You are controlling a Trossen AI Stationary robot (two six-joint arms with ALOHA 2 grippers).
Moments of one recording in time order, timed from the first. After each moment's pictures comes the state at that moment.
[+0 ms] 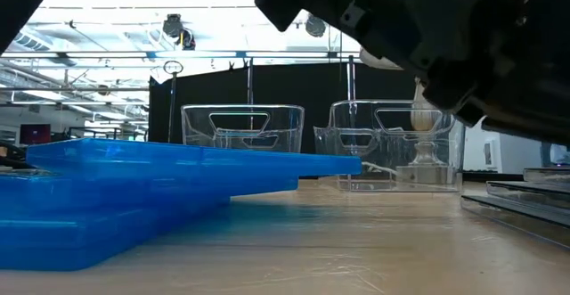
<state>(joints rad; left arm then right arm) -0.37 2.48 1.92 -0.09 0.18 0.15 0.83 0.79 0.09 -0.10 -0.01 1.48</state>
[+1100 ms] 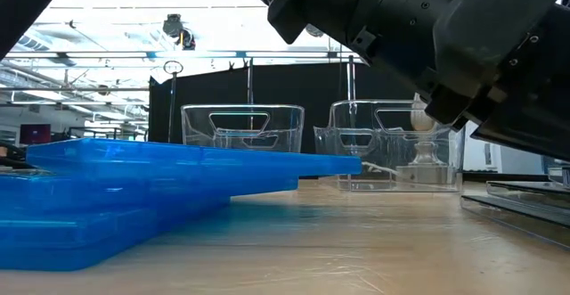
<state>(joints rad) -0.34 2.48 1.92 -0.08 0.13 0.15 1.03 0.95 0.09 0.12 0.08 1.78</state>
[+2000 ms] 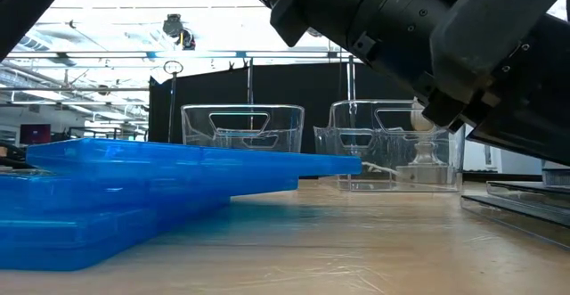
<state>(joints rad) -0.33 2.48 1.92 -0.09 0.13 0.16 1.04 1.11 0.09 0.35 0.18 1.61</state>
